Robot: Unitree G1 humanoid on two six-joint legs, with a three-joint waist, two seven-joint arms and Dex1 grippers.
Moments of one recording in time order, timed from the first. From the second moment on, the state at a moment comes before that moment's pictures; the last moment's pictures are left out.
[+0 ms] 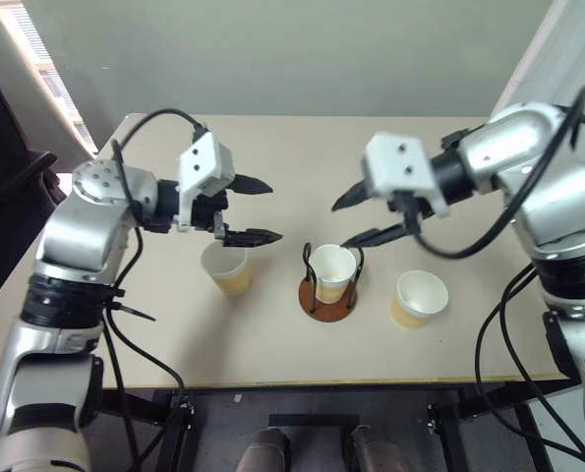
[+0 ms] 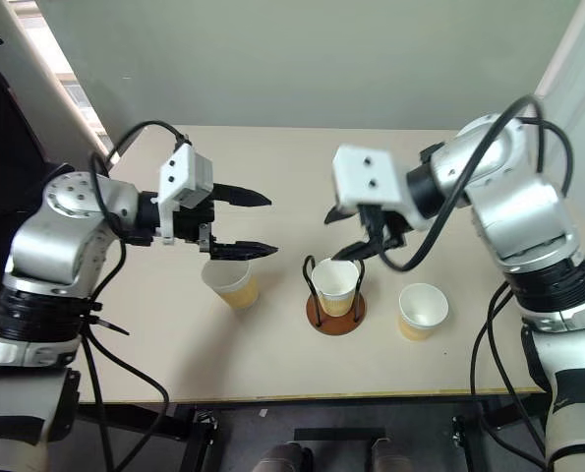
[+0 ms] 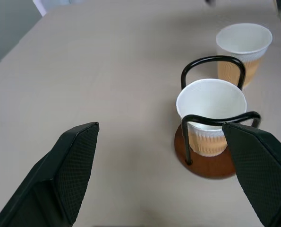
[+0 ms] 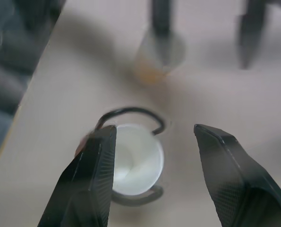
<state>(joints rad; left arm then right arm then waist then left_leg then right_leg) -0.85 0.87 -0.06 -0.04 -0.38 0.51 -1.28 -1.16 -0.74 0.26 -0.20 0.24 0.78 1.44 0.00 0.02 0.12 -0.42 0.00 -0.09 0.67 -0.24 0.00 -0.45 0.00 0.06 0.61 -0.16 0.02</state>
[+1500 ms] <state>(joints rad) -0.70 0.99 -0.31 -0.03 0.01 0.33 -1.35 -1.17 -0.82 0.18 -0.28 0.57 0.99 1.32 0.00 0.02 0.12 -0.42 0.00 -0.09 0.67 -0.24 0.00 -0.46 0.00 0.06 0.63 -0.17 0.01</state>
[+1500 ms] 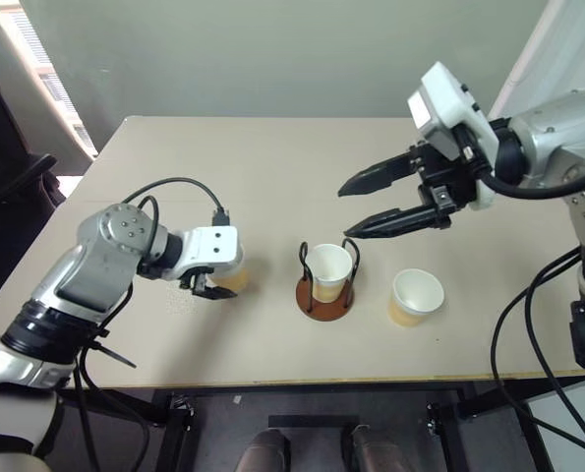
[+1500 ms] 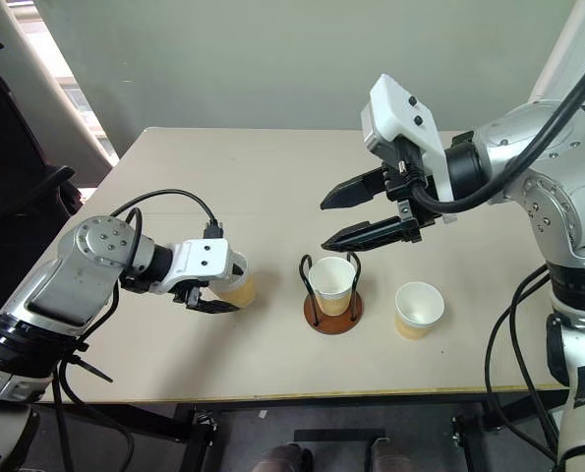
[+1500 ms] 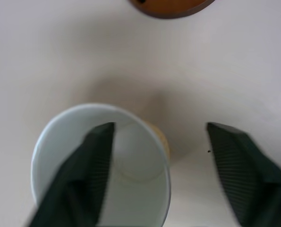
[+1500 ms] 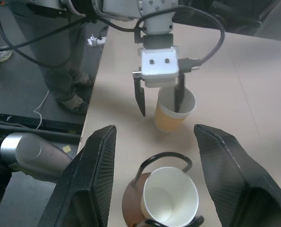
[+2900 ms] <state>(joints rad) -1.29 0.79 -0.38 0.25 -0.31 0.33 -1.57 -1.02 -0.90 -0.05 -0.39 0.79 1.14 1.06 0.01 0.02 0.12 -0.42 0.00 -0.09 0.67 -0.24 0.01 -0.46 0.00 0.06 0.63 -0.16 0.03</state>
